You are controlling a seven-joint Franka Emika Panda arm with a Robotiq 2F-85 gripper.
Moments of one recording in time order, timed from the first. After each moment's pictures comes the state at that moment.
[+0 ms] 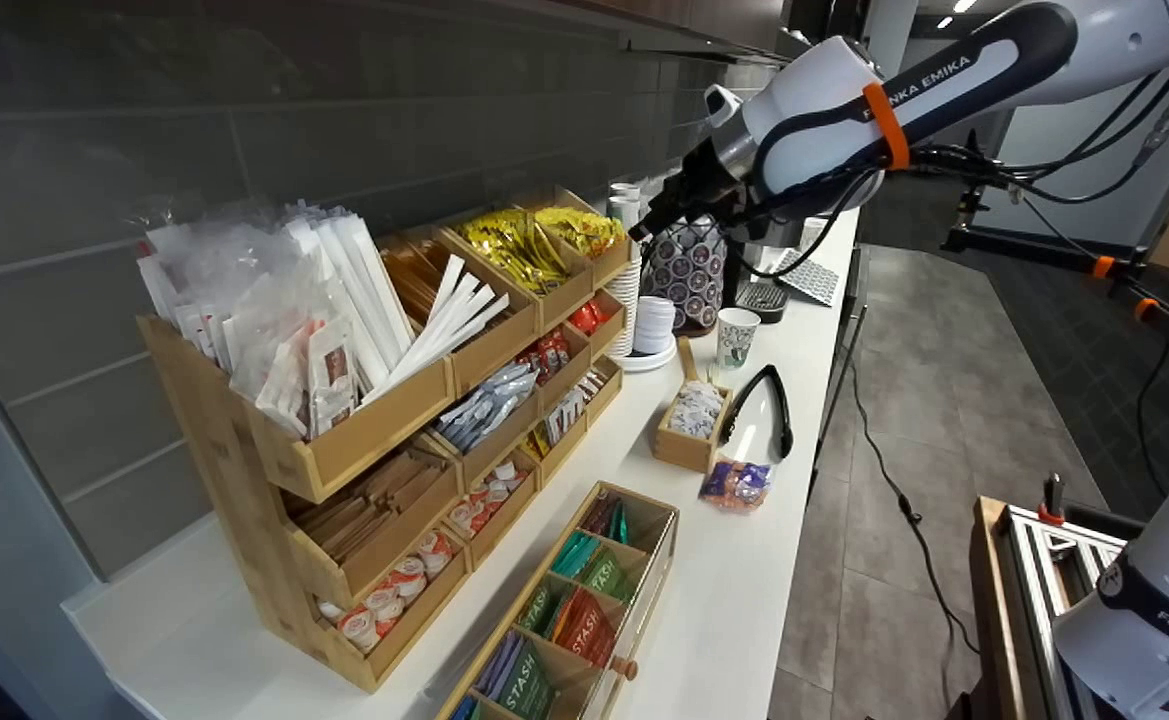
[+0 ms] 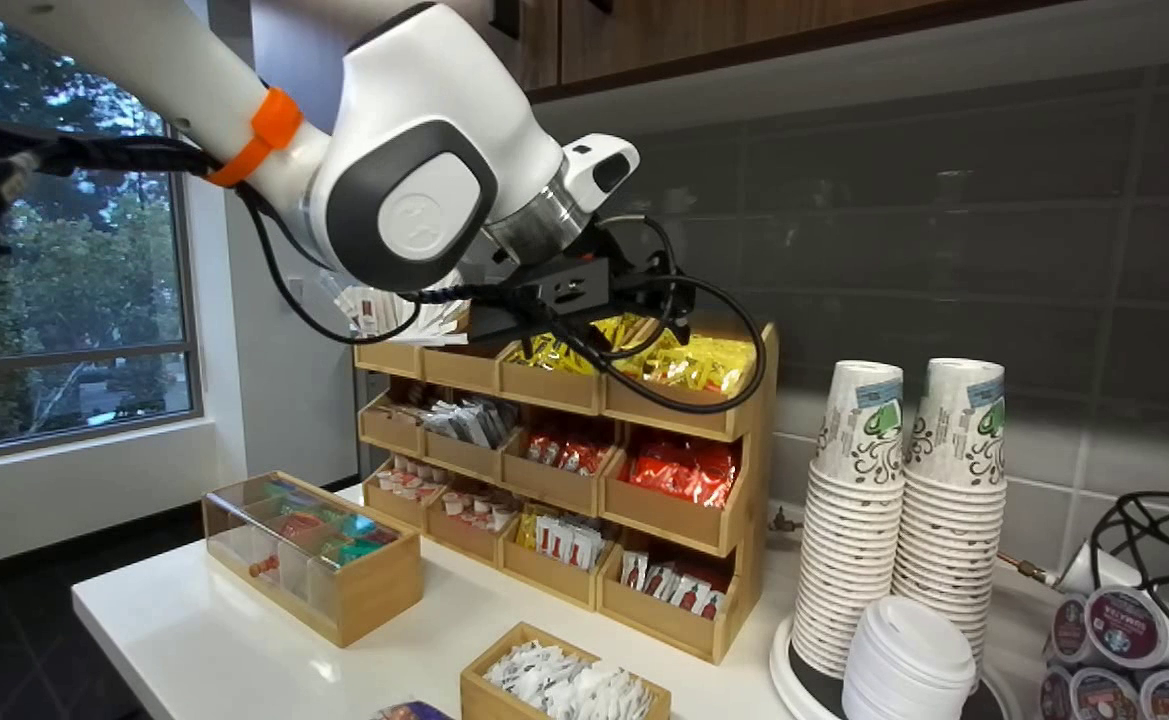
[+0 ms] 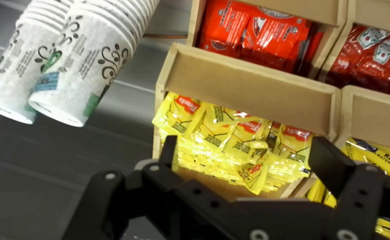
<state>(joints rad) -0.27 0.00 0.11 -2.21 0.11 3.08 -0.51</state>
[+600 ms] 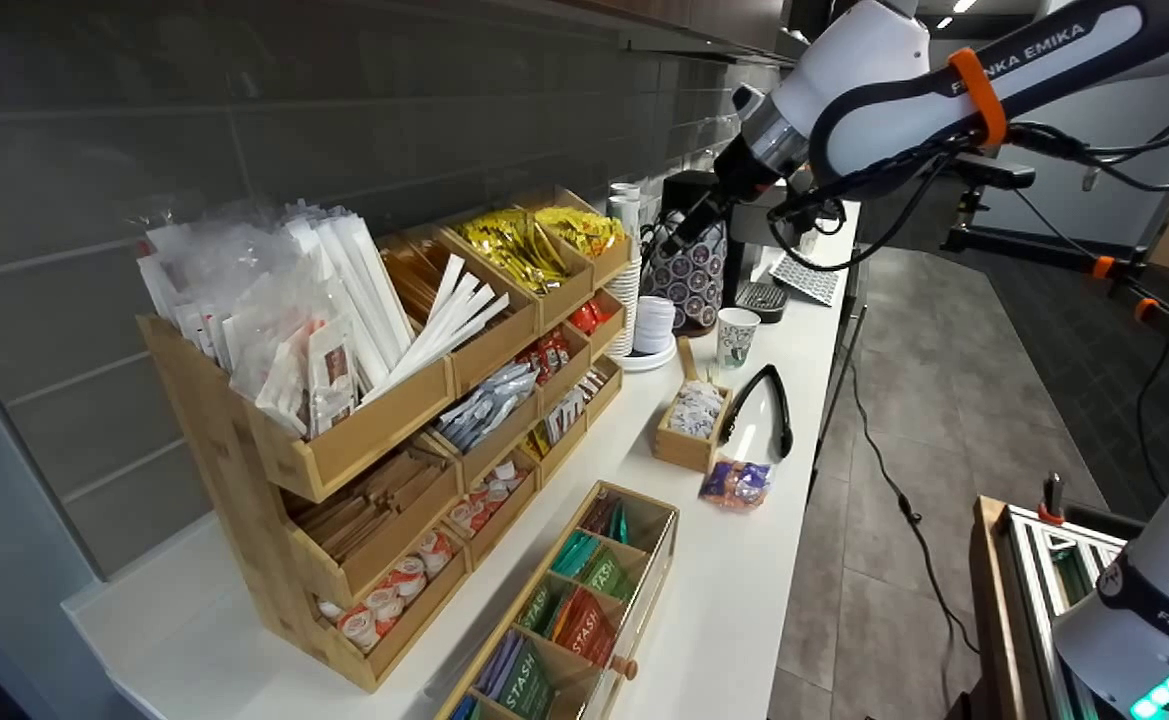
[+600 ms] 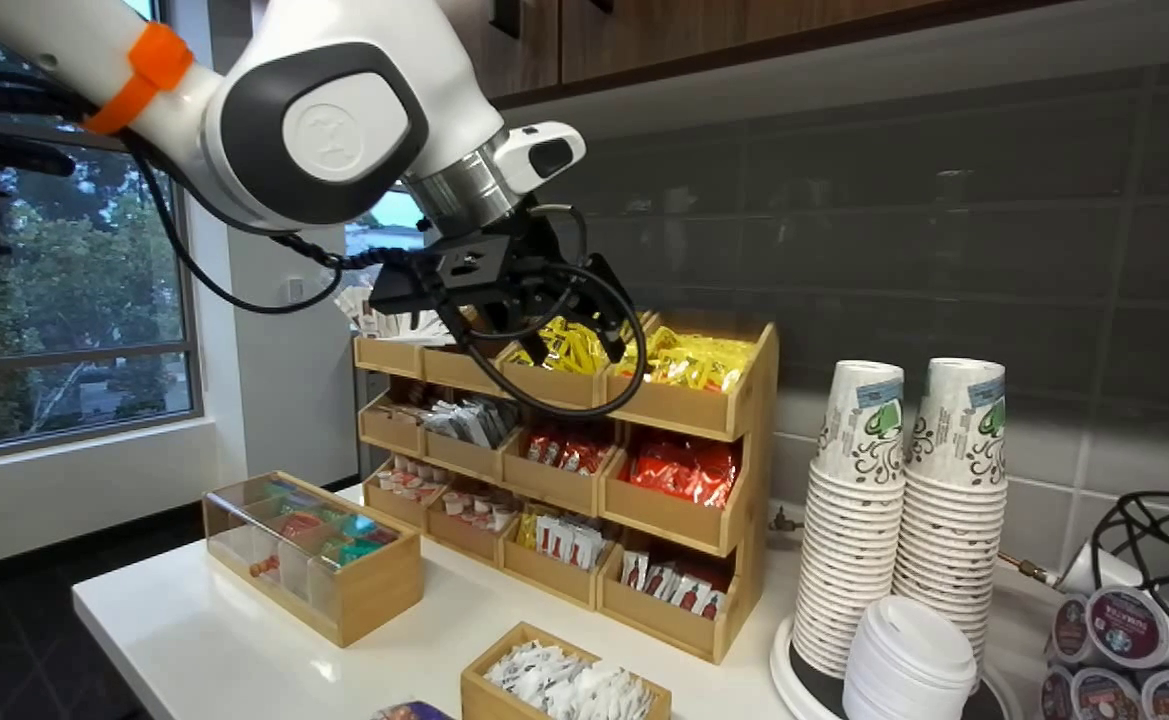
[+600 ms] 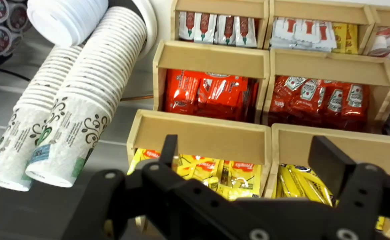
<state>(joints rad) -0.18 -0.19 0.03 -2.32 0.01 2.82 -0.27</state>
